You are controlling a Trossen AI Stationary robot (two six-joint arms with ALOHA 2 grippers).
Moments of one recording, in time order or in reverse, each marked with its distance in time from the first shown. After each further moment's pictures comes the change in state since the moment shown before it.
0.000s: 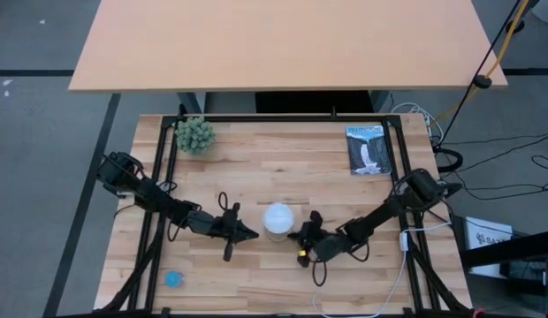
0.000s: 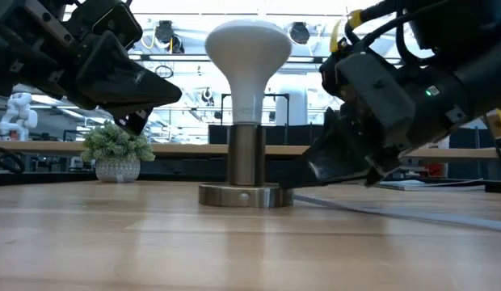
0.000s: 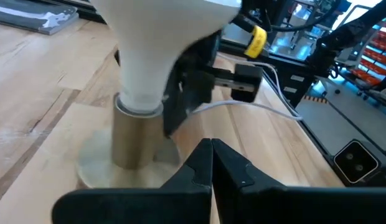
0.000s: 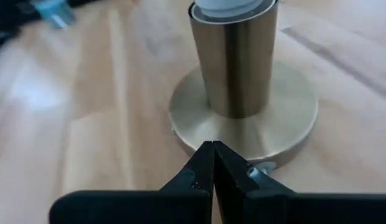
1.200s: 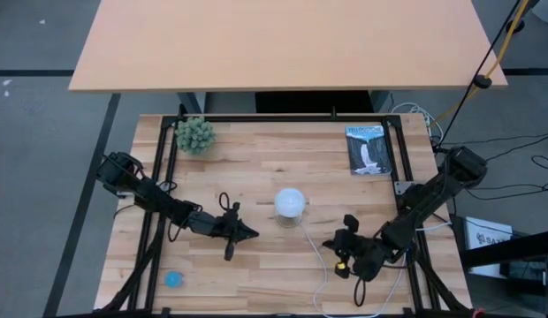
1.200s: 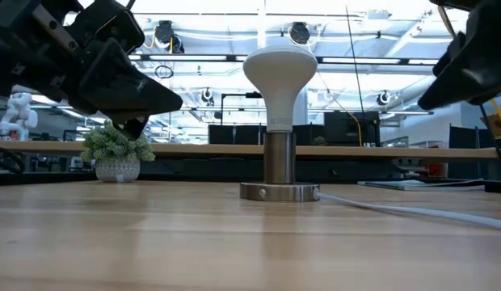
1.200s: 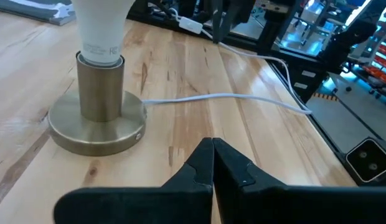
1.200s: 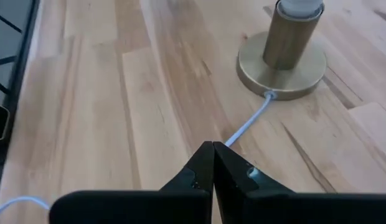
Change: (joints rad) left arm 0.001 0.000 0.007 -0.041 -0.024 -0.025; right arm 0.276 -0.487 -0.005 -0.788 0.075 0.238
